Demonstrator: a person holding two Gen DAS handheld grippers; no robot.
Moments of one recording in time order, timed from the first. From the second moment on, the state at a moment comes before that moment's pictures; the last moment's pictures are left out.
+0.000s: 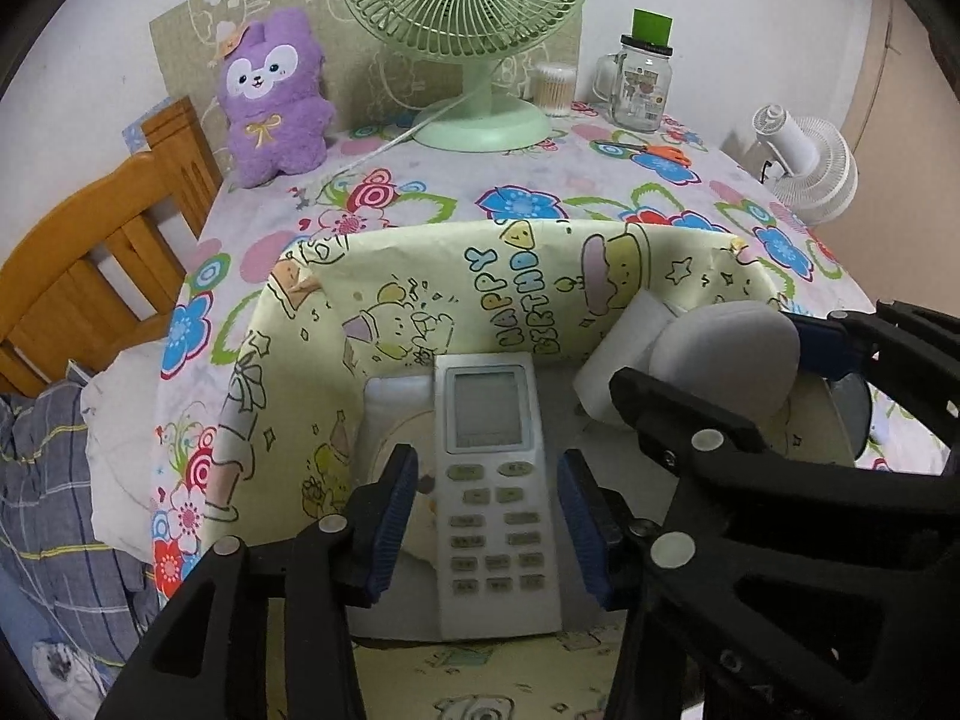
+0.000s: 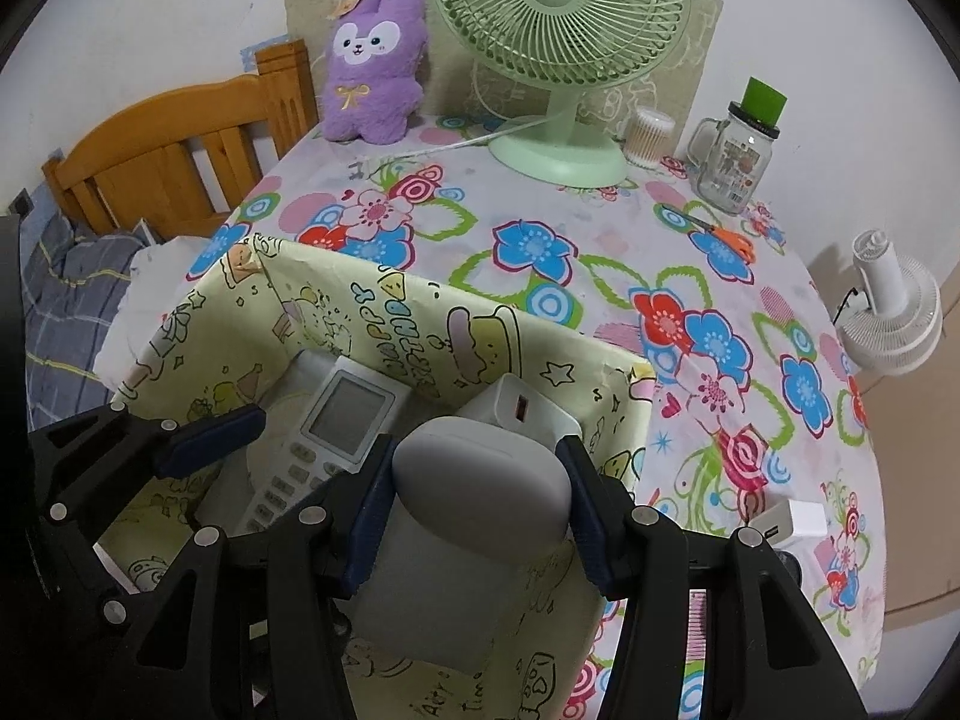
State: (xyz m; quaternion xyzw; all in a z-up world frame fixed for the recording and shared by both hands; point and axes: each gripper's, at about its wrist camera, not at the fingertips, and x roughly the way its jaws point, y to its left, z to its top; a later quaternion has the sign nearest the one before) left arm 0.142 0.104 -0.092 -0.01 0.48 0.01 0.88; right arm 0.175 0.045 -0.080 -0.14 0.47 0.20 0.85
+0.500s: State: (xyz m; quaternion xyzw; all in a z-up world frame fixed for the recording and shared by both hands) left arm 0.115 0.088 -0.066 0.01 0.44 0.02 0.90; right arm 0.152 0.027 -0.055 -0.13 0.45 0.20 0.86
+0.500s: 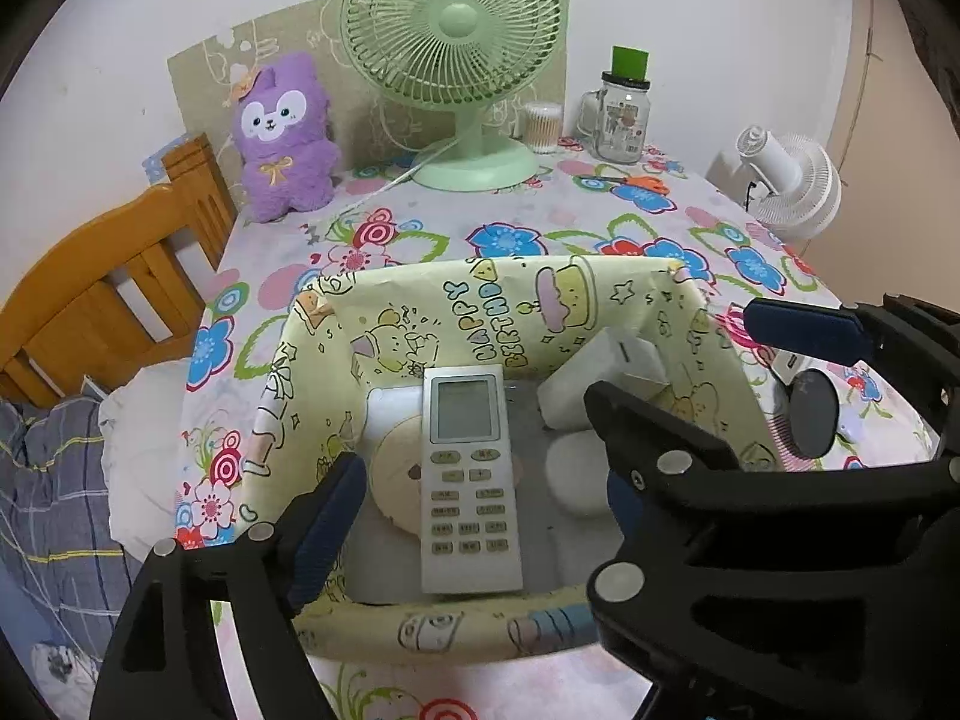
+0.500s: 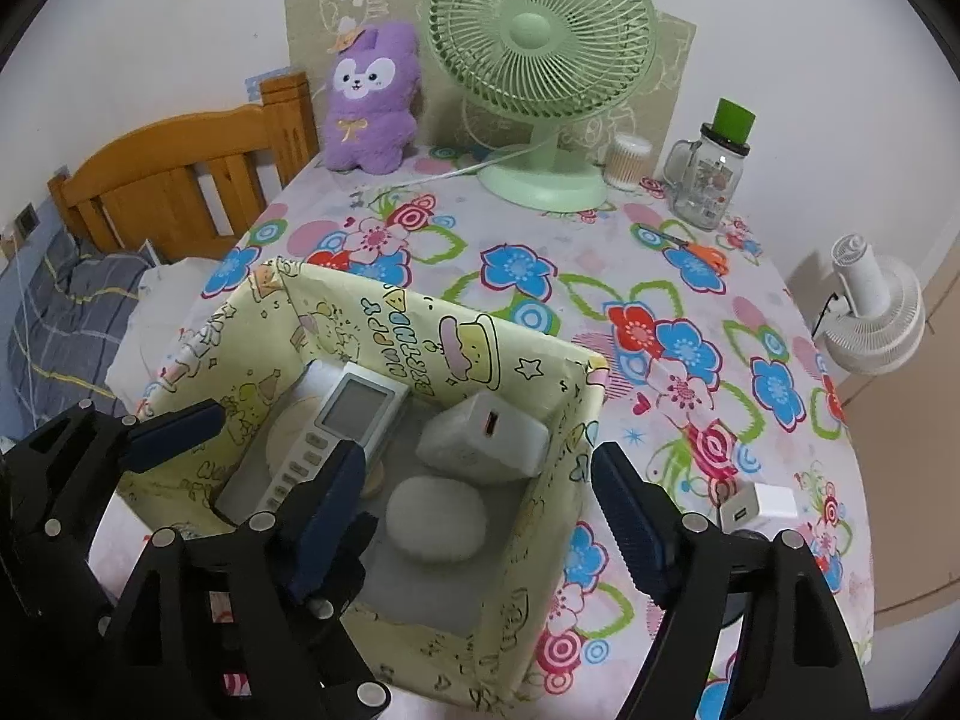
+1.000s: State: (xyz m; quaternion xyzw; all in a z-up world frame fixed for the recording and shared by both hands) left arm 0.099 0.060 -0.054 0.02 0.43 0.01 0.90; right arm 0.135 0.002 -0.044 -0.12 0.45 0.18 0.87
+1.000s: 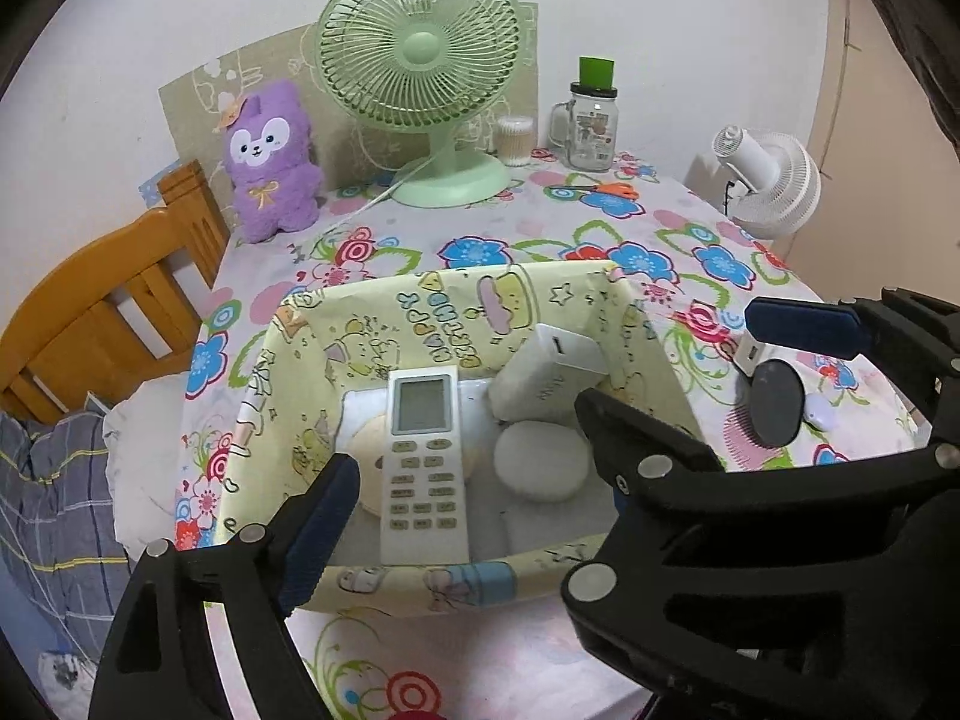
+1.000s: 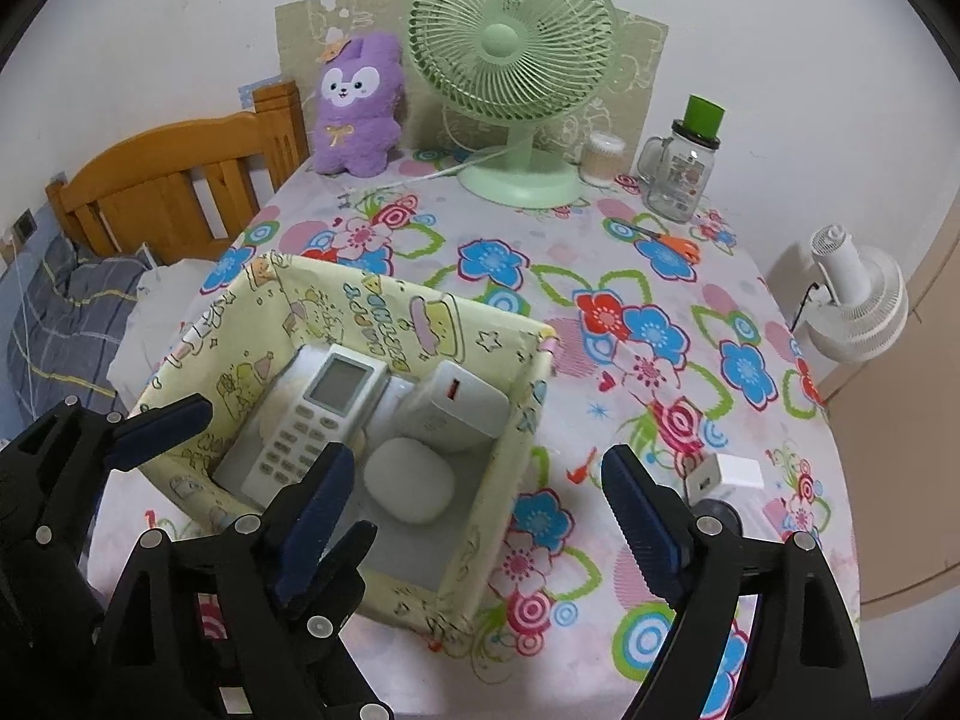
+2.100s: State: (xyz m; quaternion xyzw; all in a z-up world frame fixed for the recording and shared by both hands) left arm 0.086 -0.015 -0.035 0.04 0.41 -0.02 0.91; right arm 0.115 -0.077 -0.020 -0.11 0.40 0.16 0.89
